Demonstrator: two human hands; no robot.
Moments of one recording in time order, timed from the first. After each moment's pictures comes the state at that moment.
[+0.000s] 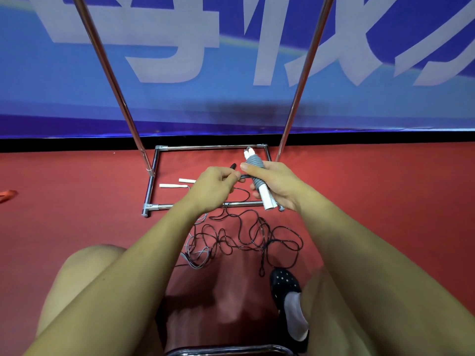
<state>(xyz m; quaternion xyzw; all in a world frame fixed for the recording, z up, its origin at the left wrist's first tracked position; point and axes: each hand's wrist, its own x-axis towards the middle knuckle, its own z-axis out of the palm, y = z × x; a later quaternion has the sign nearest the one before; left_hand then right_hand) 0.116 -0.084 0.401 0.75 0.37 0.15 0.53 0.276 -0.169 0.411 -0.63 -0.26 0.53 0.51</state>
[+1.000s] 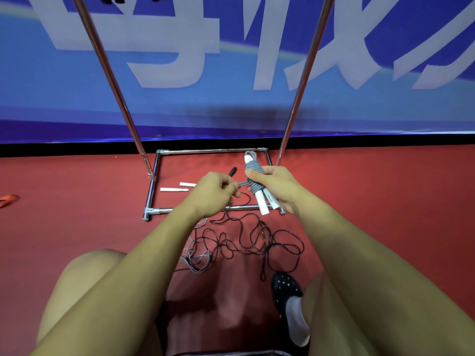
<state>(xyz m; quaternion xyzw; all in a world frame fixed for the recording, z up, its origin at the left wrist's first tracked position) 0.114 -0.085 0.409 0.79 0.39 0.10 0.47 0.282 -0.164 0.397 -0.67 -0.27 0.47 0.51</state>
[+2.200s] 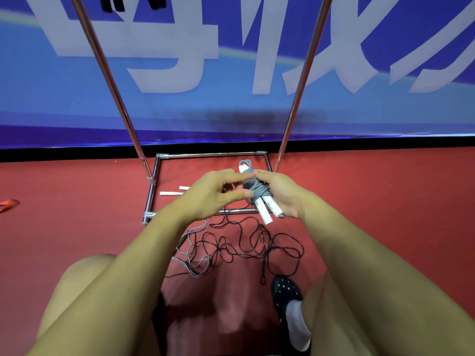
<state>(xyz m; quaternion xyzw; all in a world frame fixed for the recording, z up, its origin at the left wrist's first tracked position) 0.103 -0.080 0.428 0.86 0.18 0.15 0.45 0.279 -0.169 0.411 -0.57 -0.18 0.60 0.53</state>
